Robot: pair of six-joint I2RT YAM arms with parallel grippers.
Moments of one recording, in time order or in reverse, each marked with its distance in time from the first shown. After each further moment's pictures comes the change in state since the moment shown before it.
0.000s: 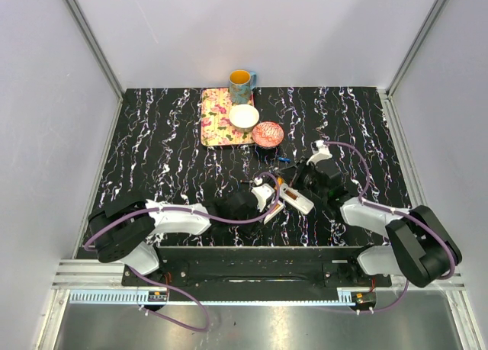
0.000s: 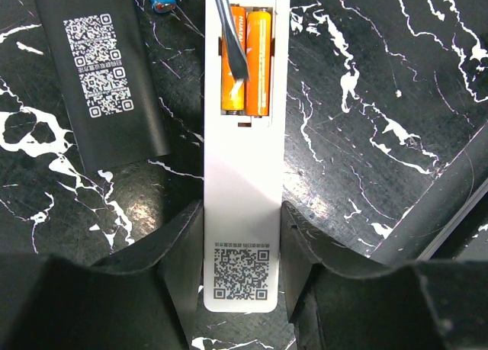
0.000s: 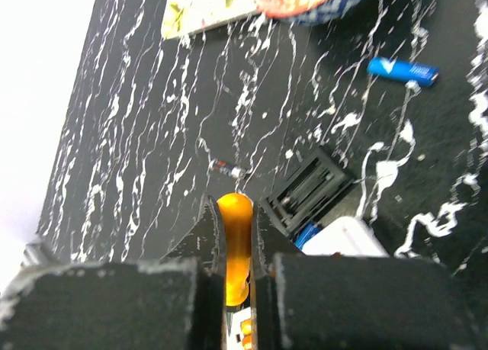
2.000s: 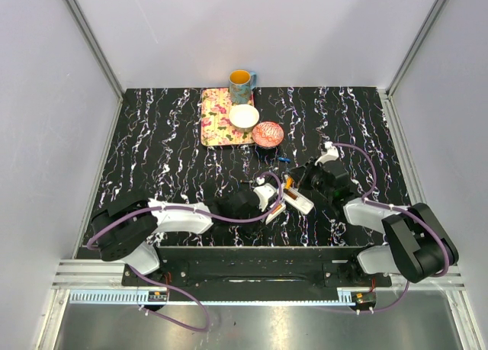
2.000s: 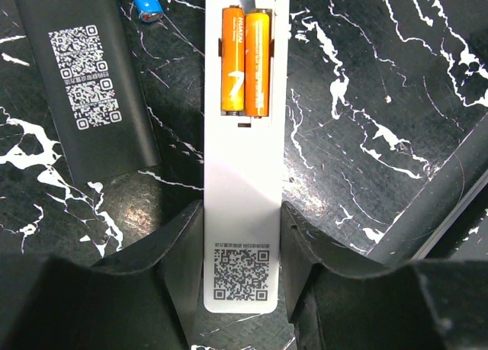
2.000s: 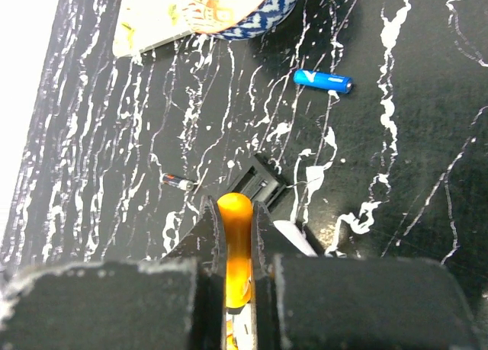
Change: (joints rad) left arm 0.000 0.021 0.019 0.003 0.018 -0.001; right arm -0.090 0.018 -0.032 0.025 0.013 -0.074
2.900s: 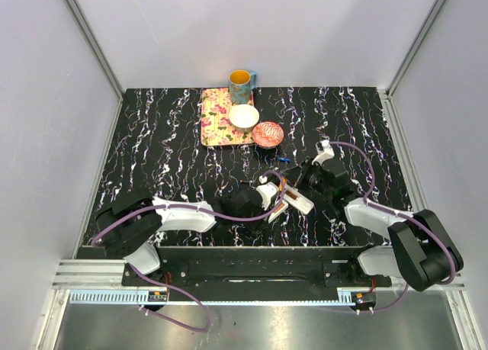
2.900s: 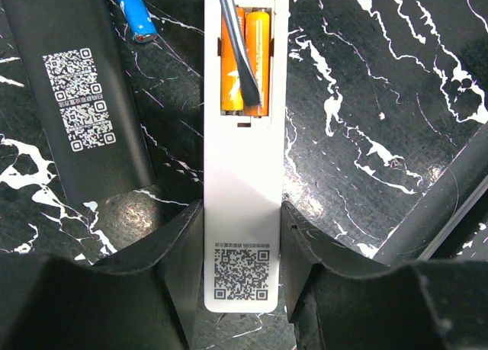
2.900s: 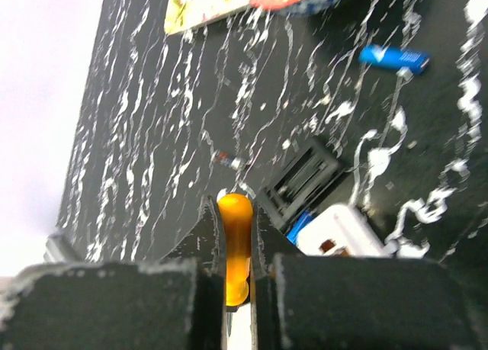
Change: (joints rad) left arm 0.000 0.032 0.033 0.003 0.003 -0.001; right arm 0.027 -0.055 0.007 -0.052 -0.110 0.103
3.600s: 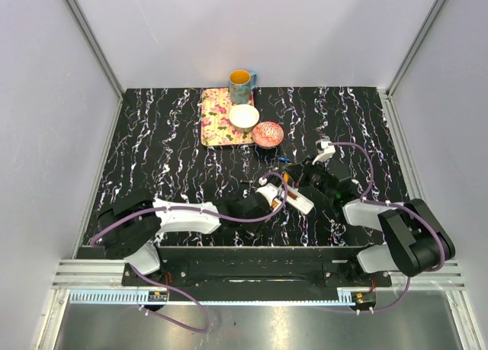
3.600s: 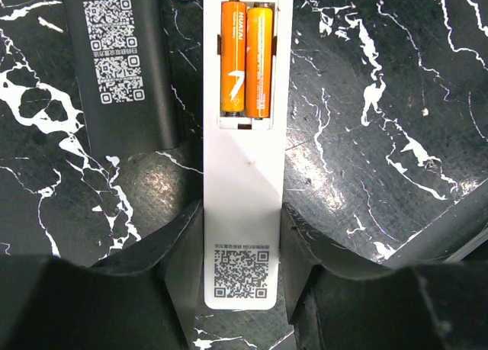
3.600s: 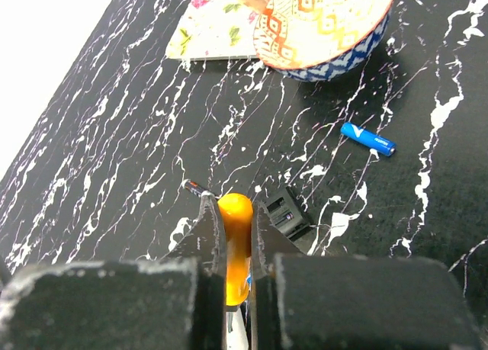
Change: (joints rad) left arm -0.058 0.004 0.073 -0.201 -0.180 -0.095; right arm -0.048 0.078 -0.037 0.280 -0.012 -0.268
